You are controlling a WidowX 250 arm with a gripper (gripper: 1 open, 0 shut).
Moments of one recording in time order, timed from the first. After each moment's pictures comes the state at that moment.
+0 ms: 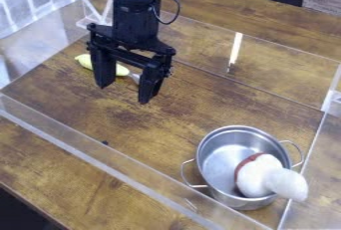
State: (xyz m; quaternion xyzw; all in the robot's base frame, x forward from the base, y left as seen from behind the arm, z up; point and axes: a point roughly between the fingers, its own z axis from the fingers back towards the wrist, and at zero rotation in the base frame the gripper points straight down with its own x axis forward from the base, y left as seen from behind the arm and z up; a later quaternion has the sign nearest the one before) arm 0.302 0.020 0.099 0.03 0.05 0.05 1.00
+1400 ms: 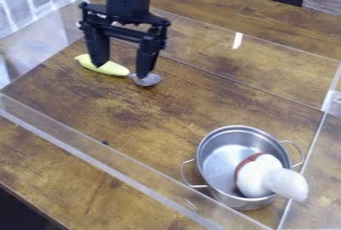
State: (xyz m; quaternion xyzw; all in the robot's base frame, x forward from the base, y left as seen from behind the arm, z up) arm 0.313 0.025 0.119 0.02 0.06 0.11 0.99
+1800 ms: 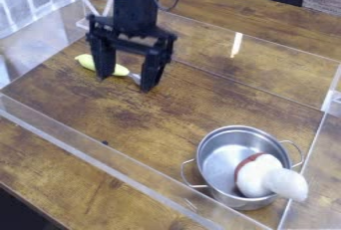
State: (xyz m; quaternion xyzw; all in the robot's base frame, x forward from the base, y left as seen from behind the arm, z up) arm 0.301 0.024 0.101 0.02 0.08 0.09 0.99
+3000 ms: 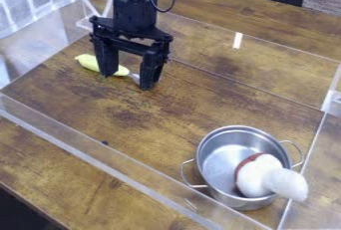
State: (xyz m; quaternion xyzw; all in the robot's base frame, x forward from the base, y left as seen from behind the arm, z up) arm 0.323 0.036 0.093 0.01 0.05 0.05 1.00
